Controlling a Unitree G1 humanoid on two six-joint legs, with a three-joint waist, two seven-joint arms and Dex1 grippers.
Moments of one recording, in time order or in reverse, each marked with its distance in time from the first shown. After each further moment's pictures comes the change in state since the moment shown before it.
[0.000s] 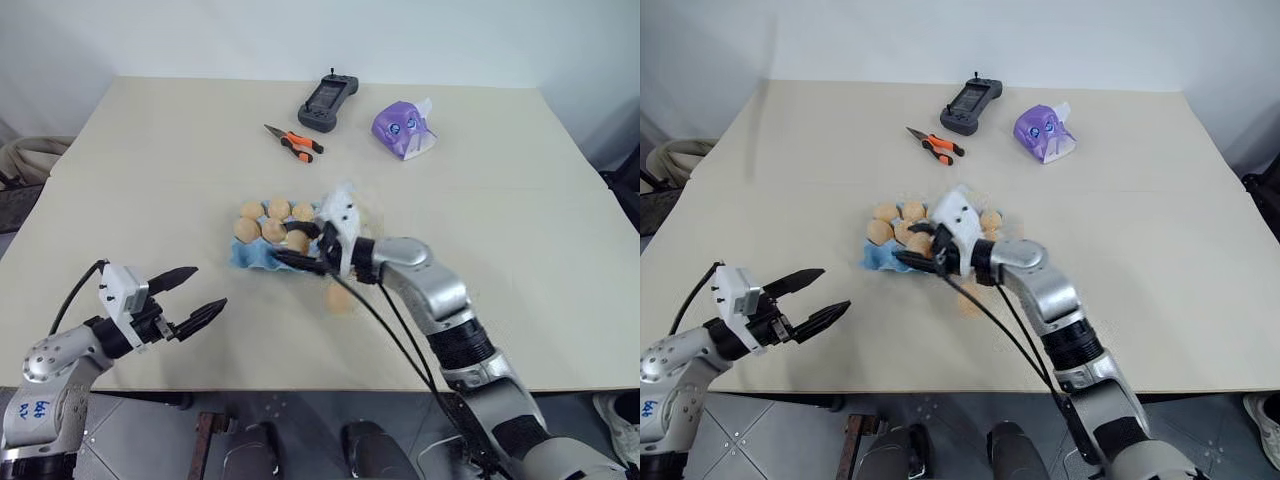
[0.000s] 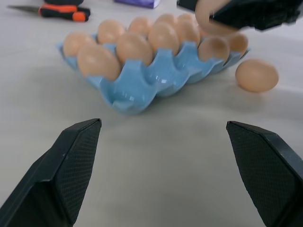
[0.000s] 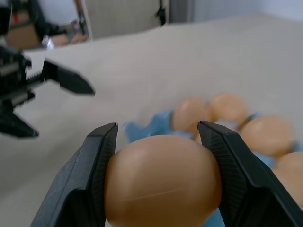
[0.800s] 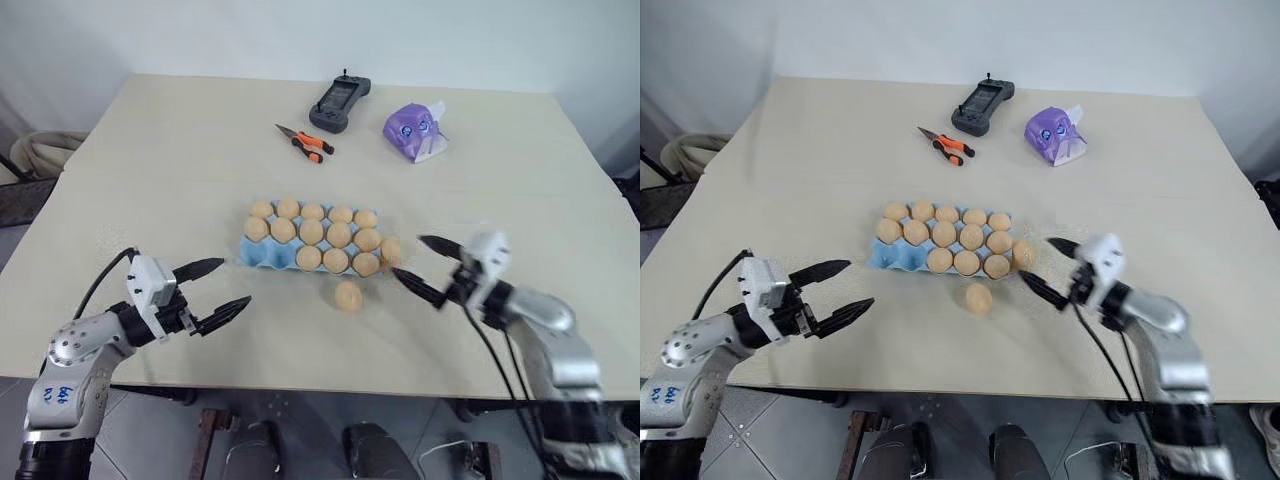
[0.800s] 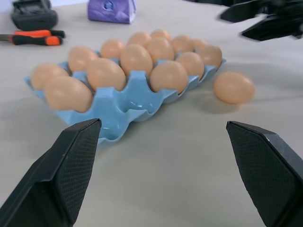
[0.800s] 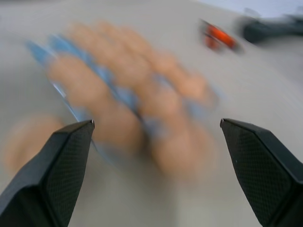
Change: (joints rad) left arm -0.124 -0.029 -0.149 -0.001 0.041 -0.048 -0.017; right arm 0.605 -0.334 -0.517 -0.219 0.095 -0.288 0.070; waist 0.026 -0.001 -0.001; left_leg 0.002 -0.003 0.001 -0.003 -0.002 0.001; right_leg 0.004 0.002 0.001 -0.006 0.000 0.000
